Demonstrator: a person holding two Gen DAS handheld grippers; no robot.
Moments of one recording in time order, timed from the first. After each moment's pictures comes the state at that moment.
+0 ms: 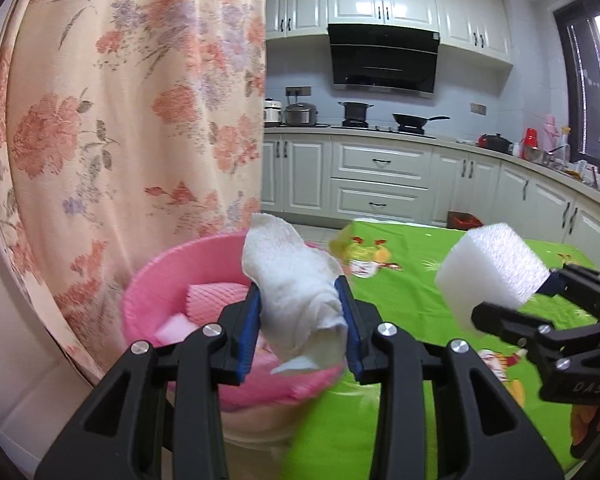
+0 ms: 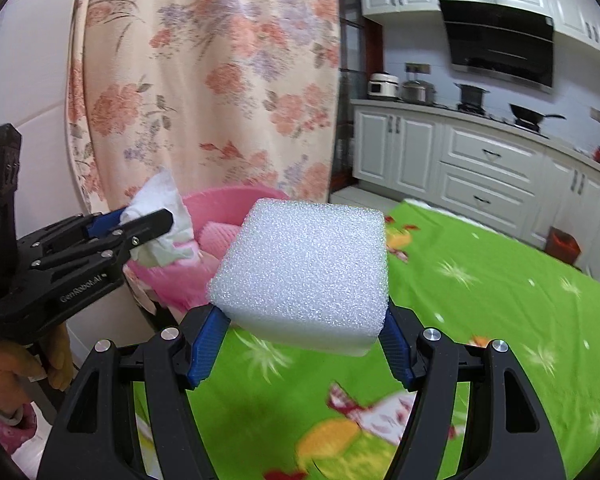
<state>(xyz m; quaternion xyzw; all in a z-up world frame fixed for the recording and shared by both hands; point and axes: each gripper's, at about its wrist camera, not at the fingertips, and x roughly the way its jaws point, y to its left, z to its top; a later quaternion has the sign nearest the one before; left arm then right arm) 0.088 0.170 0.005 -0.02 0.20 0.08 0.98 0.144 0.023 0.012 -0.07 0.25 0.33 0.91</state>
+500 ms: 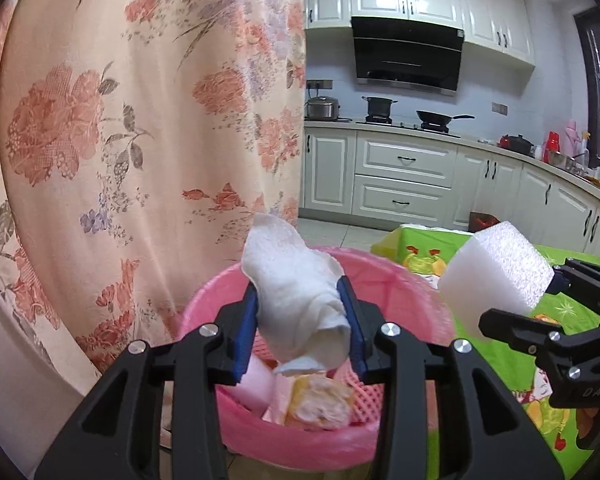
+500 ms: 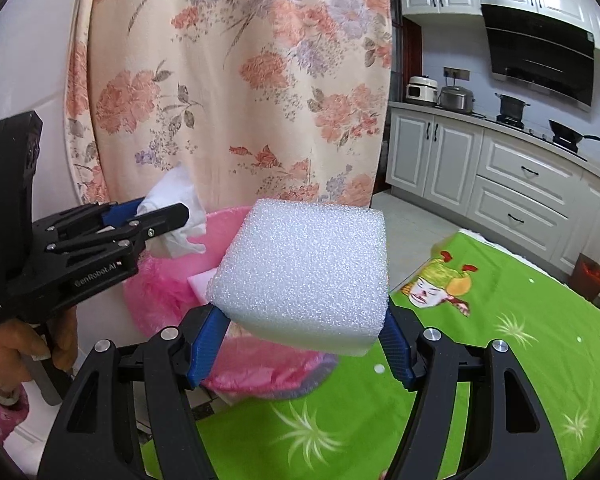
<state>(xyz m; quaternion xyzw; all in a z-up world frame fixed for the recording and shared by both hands) 0.133 0.264 0.008 -0.03 0.22 0.10 0.97 0.188 0.103 0.011 -0.09 0.26 0.37 0.89</state>
